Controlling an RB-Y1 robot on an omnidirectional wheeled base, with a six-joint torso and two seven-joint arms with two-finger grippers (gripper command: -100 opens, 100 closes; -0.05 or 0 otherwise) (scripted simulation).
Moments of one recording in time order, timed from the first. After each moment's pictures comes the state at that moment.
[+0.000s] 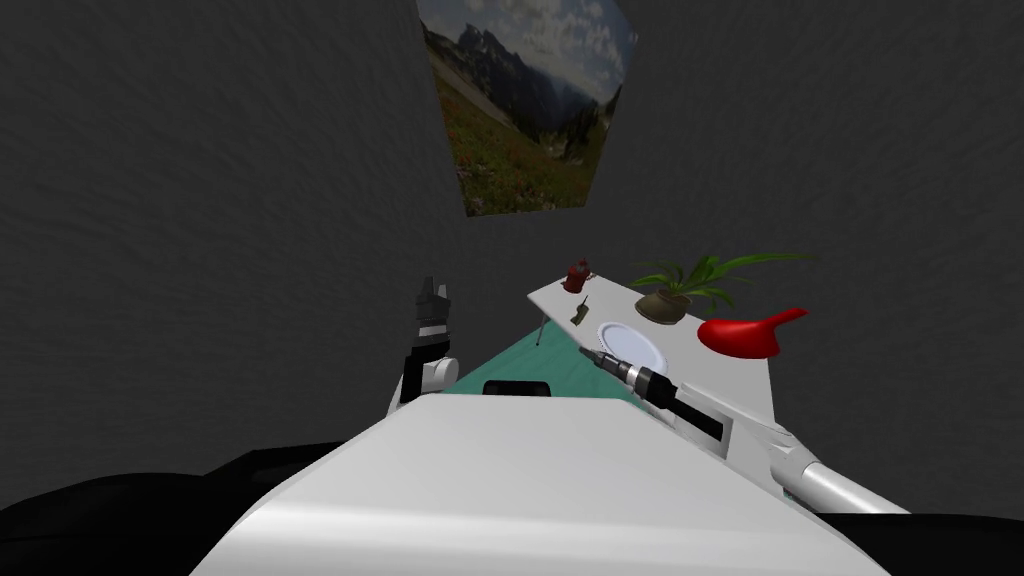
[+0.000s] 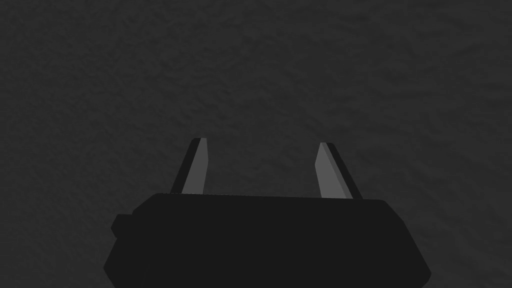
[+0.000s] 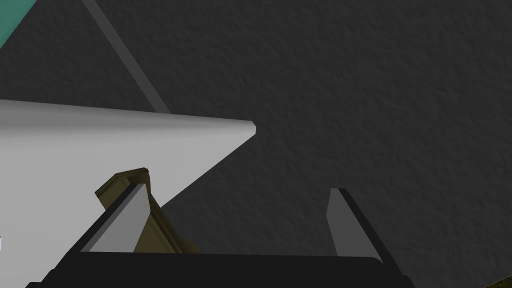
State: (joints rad) left arm 0.45 -0.03 -0.05 -2.22 0.09 -0.36 -0.14; right arm 0.48 -1.13 0.35 -1.72 0.24 -0.40 -0.12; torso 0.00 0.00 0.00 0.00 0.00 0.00
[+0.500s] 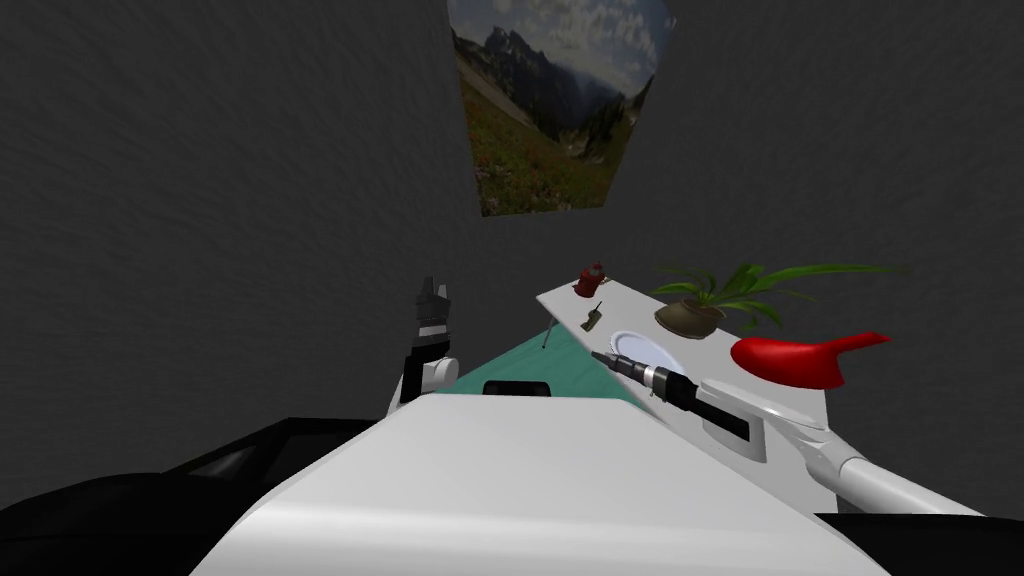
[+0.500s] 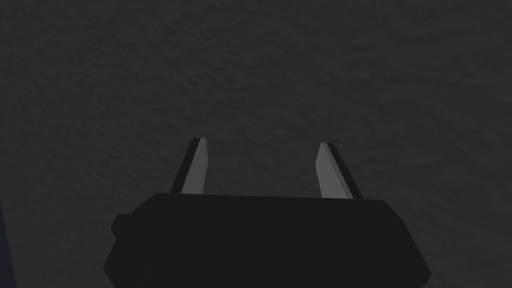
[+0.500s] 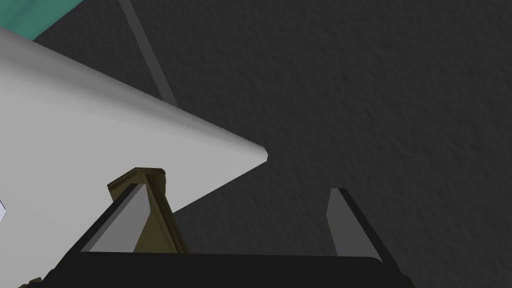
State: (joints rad) left arm 0.45 -0.03 -0.05 -2.22 0.09 -0.36 -0.14; right arm 0.48 -1.27 0.36 -1.66 0.27 -0.40 -0.14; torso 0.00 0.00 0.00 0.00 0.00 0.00
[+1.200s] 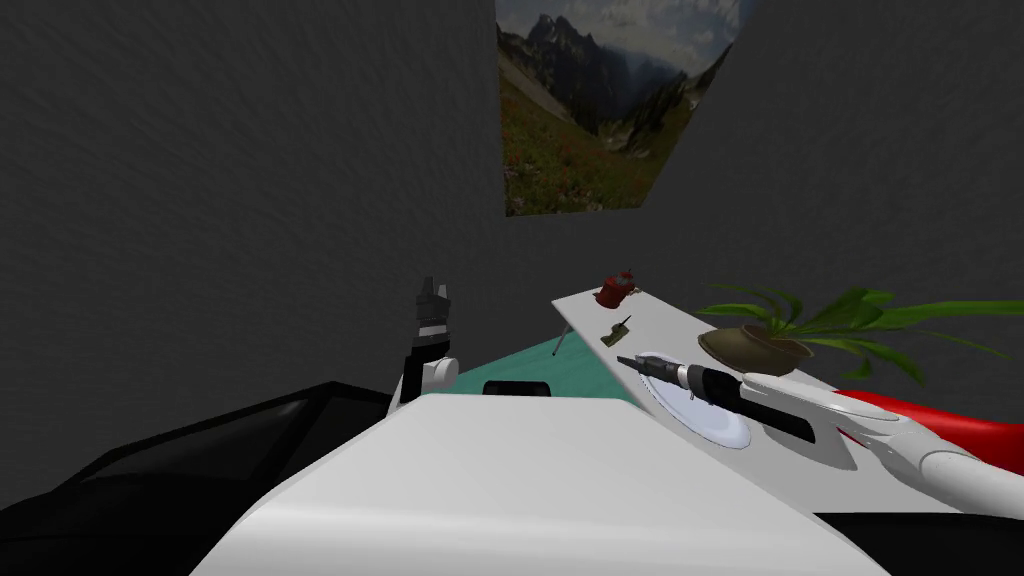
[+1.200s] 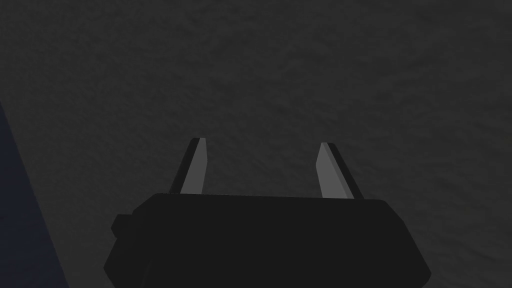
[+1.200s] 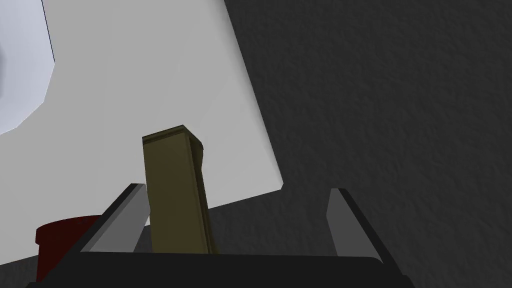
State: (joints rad) left arm 0.45 -0.03 -0.05 -2.22 0.09 -0.36 -0.14; right arm 0.50 -1.46 0.36 -1.52 0.31 -0.43 -0.16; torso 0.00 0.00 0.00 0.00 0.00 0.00
